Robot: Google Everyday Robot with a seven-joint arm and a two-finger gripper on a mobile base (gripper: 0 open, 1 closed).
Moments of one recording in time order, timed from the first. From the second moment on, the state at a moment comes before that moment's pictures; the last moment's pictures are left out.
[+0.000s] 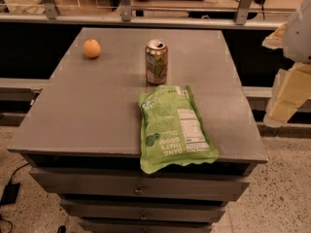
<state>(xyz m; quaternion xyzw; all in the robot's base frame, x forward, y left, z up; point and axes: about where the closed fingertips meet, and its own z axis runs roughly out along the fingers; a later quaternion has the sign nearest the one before) 0.438 -0.217 0.976 -0.60 0.78 -0.03 0.16</state>
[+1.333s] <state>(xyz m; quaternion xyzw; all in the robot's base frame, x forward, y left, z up) 0.597 -0.153 1.031 -0.54 0.76 0.10 0.35</state>
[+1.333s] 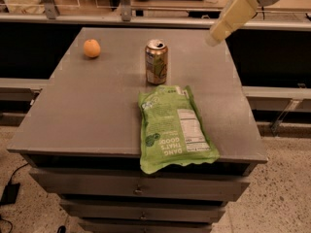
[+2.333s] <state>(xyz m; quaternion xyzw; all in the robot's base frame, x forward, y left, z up) 0.643 -0.118 1.023 -0.52 0.75 0.11 0.40</state>
